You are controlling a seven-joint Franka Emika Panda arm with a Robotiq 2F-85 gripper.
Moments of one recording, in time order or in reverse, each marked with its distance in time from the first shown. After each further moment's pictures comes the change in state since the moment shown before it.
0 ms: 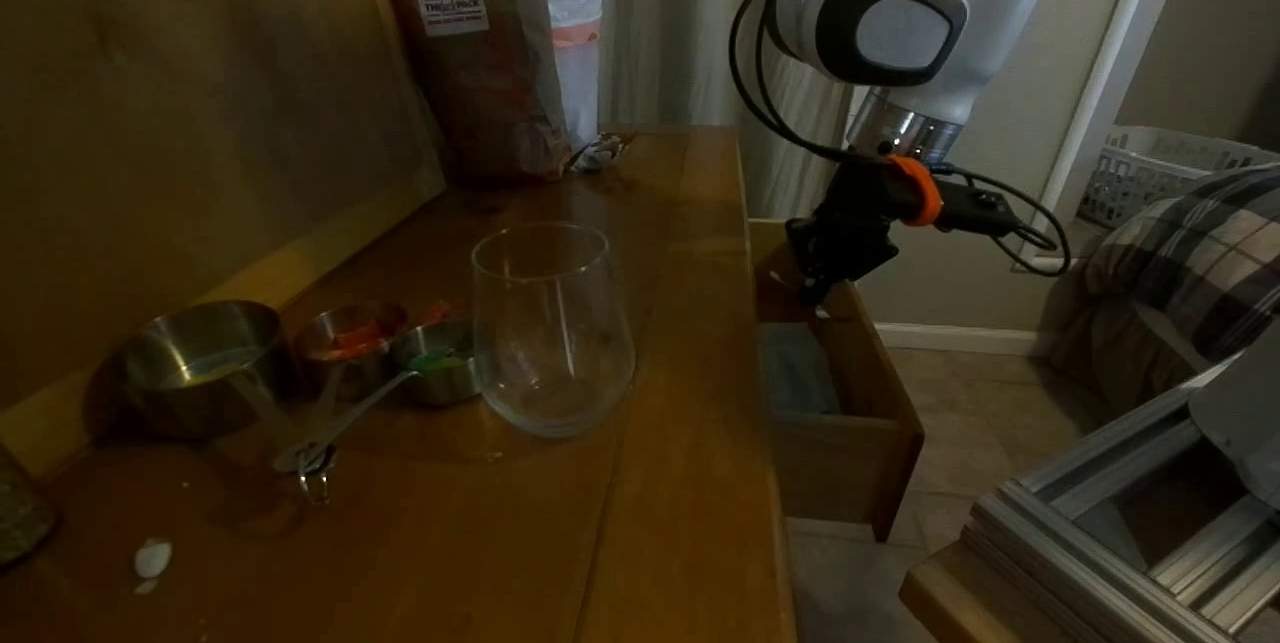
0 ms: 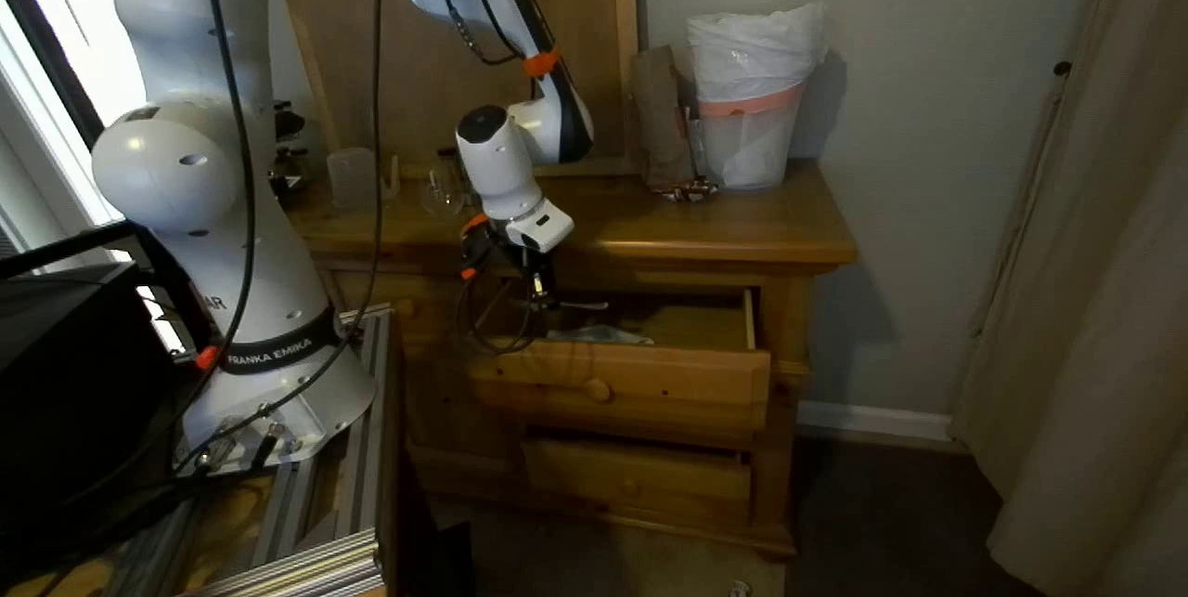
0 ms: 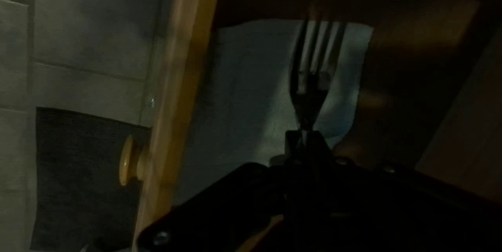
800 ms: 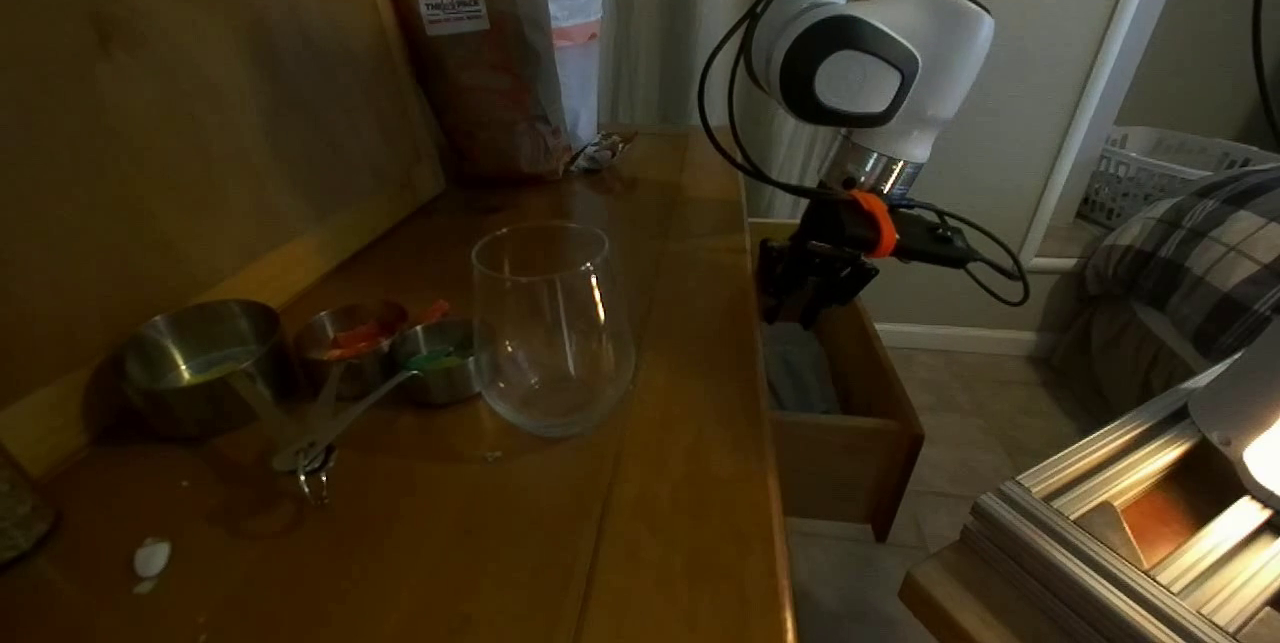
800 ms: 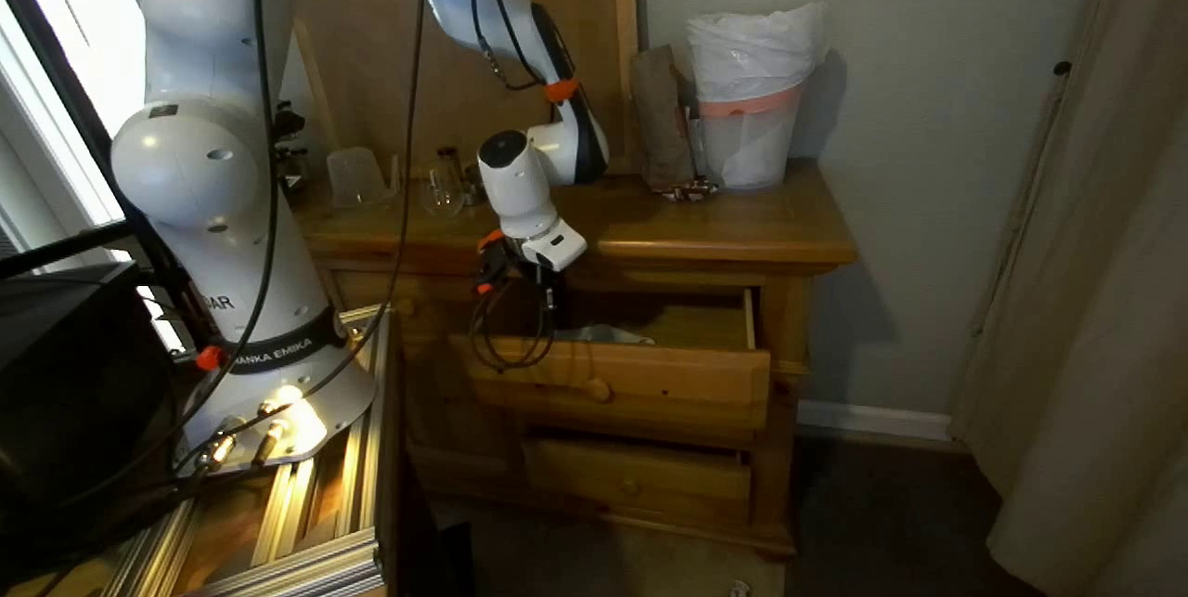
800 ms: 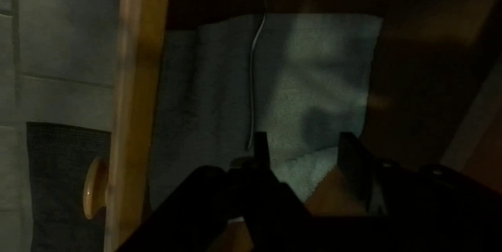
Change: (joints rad) arm 0.147 0.140 -0.157 0.113 0.037 -0.045 0.000
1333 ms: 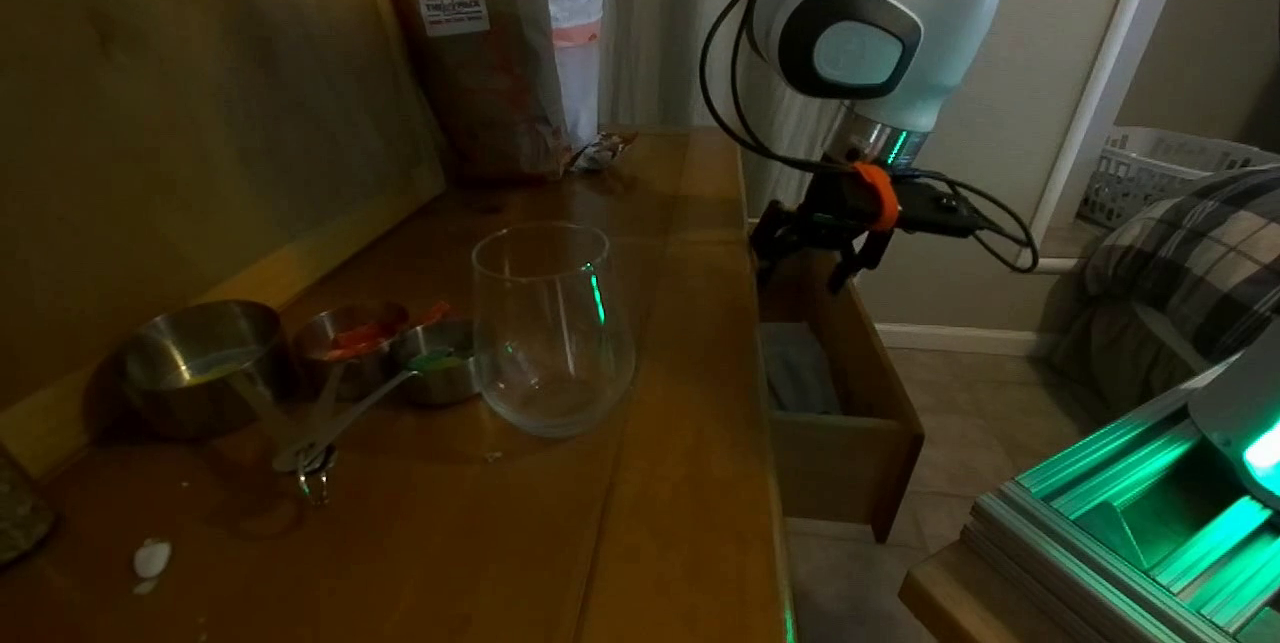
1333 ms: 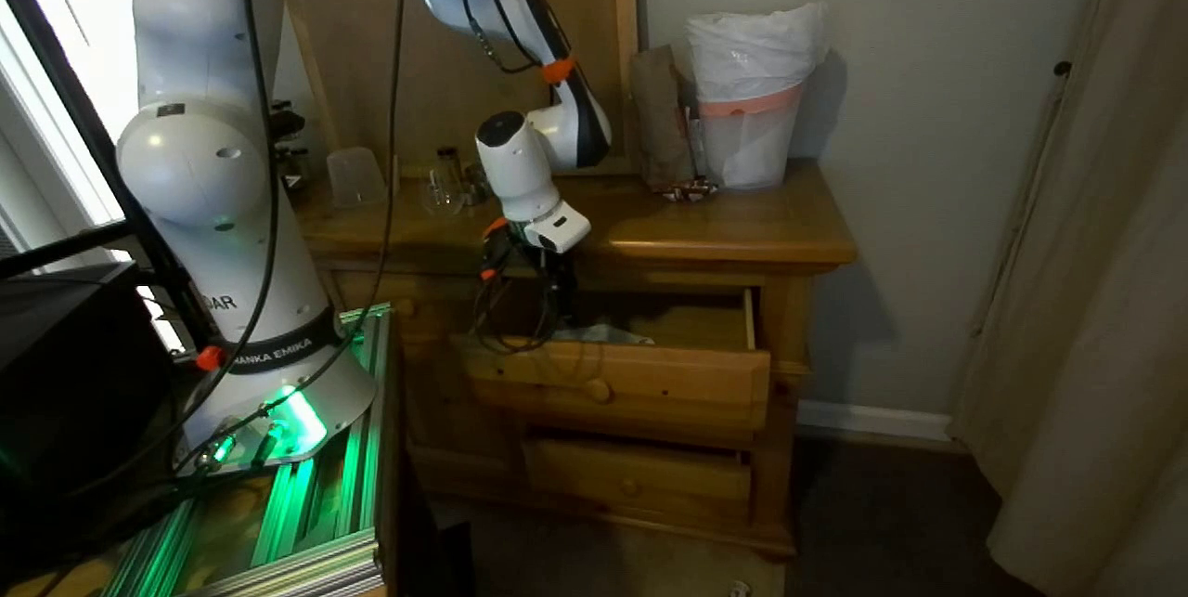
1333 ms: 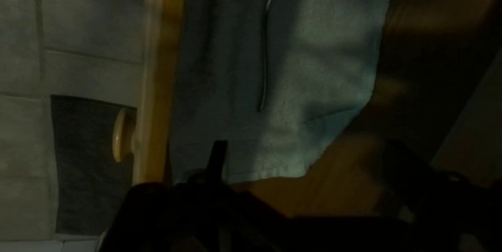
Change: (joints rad) arm 0.046 -0.074 -0.050 -0.008 0.014 0.069 0.000
